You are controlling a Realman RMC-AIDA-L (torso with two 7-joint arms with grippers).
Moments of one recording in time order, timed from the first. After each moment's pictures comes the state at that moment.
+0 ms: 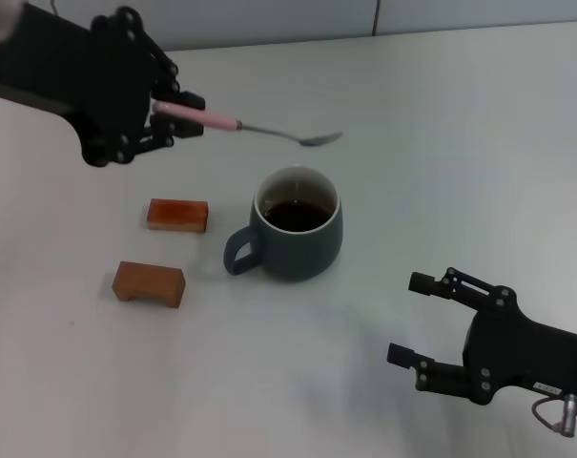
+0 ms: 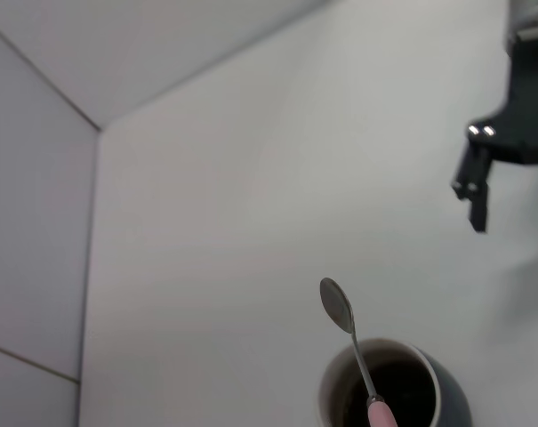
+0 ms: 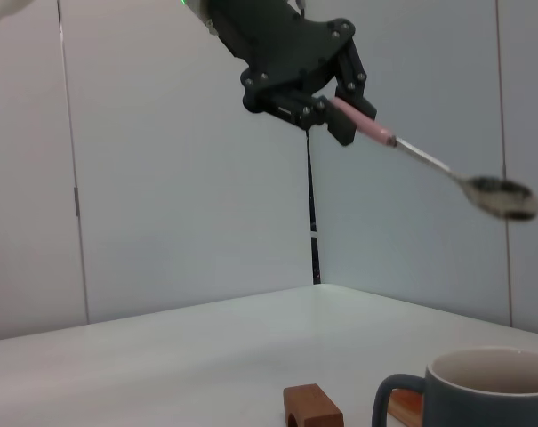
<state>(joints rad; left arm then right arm) -0.63 -2.07 1.09 1.82 2.29 1.90 -1.68 0.36 2.08 -0.18 -0.21 -2.31 -1.73 0.56</state>
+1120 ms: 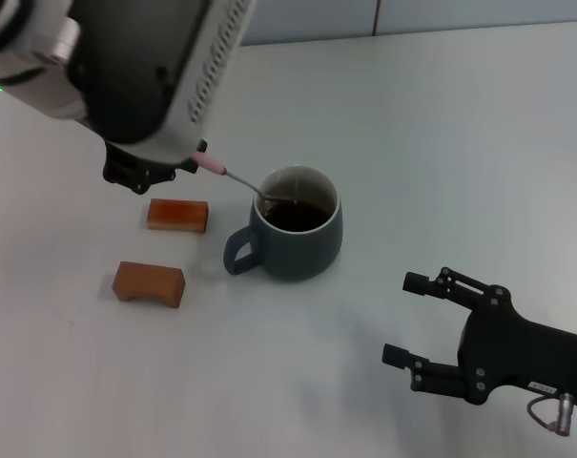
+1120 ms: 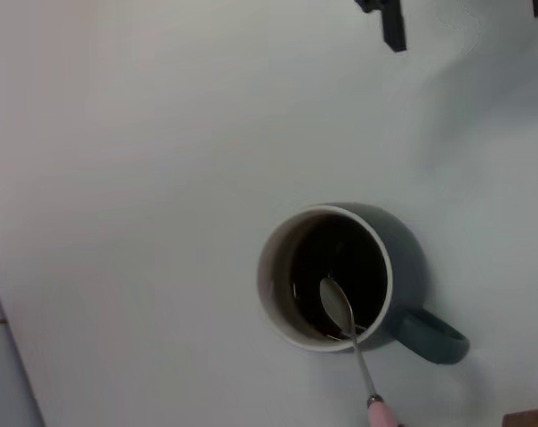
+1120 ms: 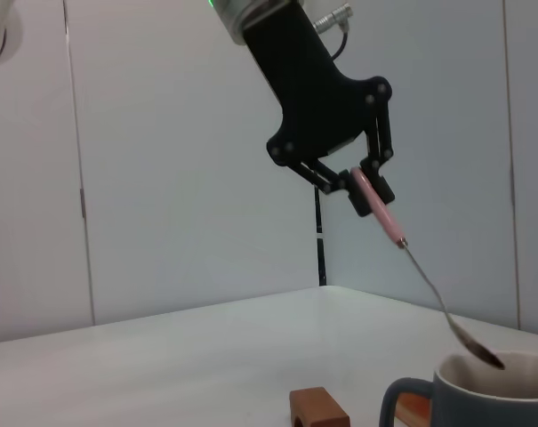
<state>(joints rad) -0.73 -2.08 1.48 1.82 2.67 1.87 -1.66 0.37 2.08 -0.19 -0.21 -2.31 -1.73 0.56</state>
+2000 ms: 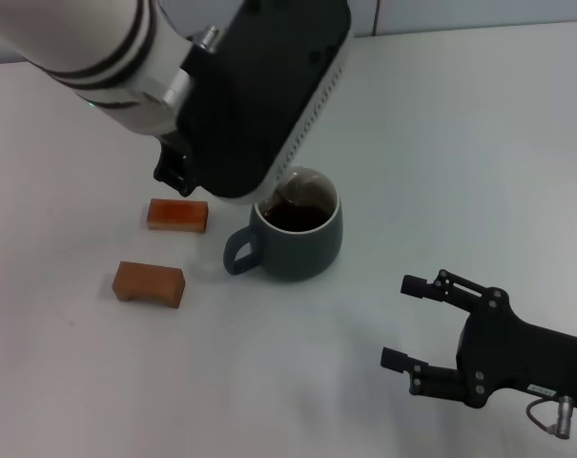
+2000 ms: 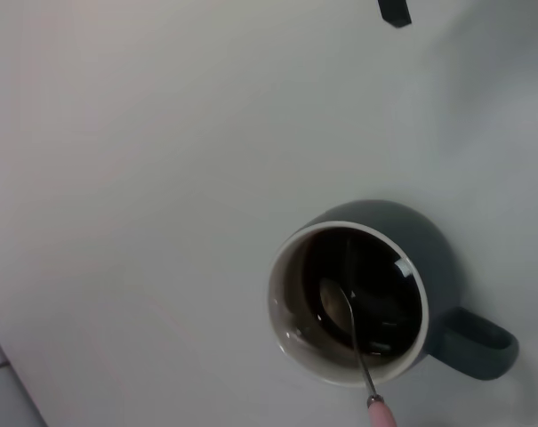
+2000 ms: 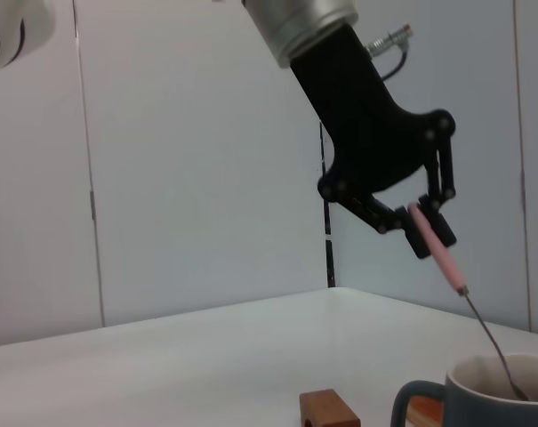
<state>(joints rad) -0.79 -2.08 1.70 1.71 2.76 1.72 -1.69 0.37 2.08 -0.19 -0.21 -2.32 -1.73 0.56</state>
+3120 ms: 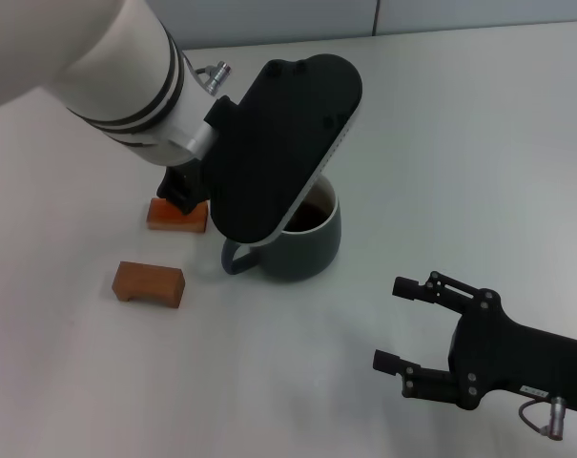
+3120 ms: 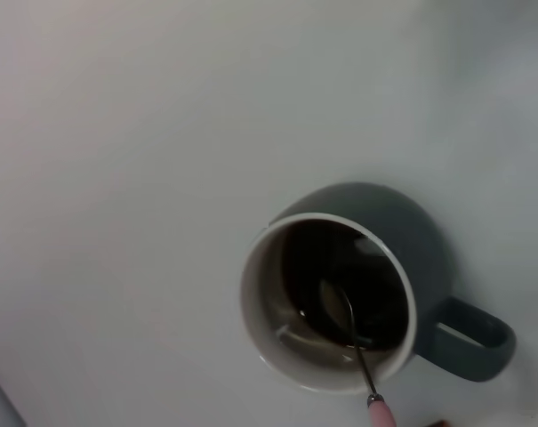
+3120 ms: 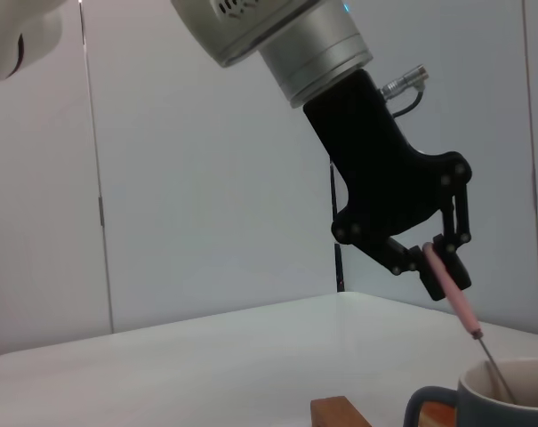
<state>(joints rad) -0.76 -2.08 1.83 1.67 2.82 1.64 -1.71 0.38 2.08 -0.19 -0.18 -2.32 -1.73 0.56</state>
